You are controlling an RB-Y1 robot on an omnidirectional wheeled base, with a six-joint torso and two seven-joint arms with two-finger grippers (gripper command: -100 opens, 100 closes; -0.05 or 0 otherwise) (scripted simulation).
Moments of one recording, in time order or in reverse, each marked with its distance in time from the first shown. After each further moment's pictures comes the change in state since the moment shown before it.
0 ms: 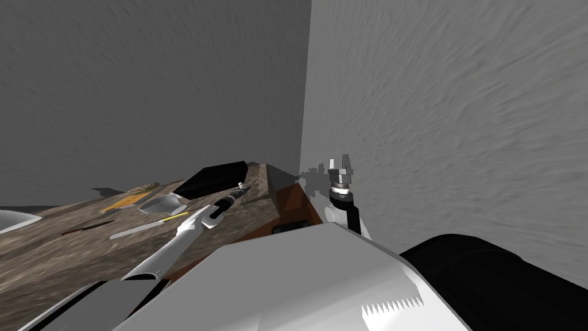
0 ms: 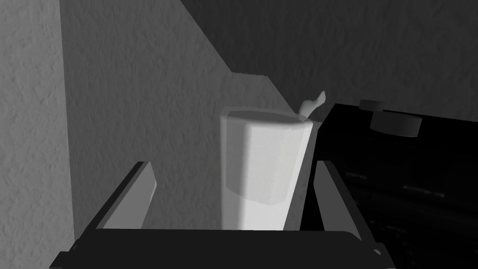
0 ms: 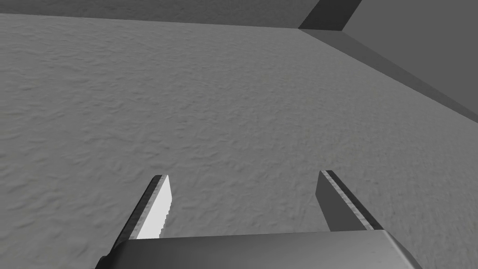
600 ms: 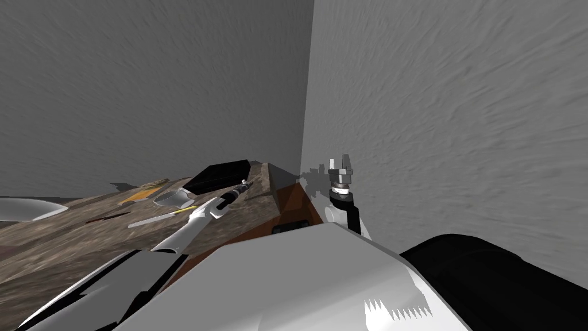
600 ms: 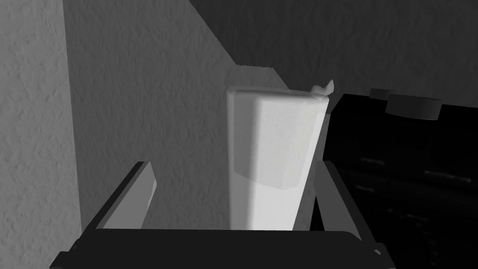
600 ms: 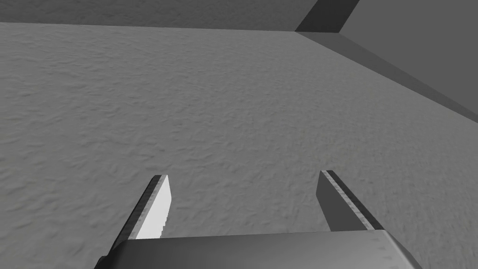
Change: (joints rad) left arm -0.164 -0.017 -0.085 0.143 0.024 -0.025 -0.017; right arm 0.000 0.000 0.000 0.000 0.000 0.000 0.000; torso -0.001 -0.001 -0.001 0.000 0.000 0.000
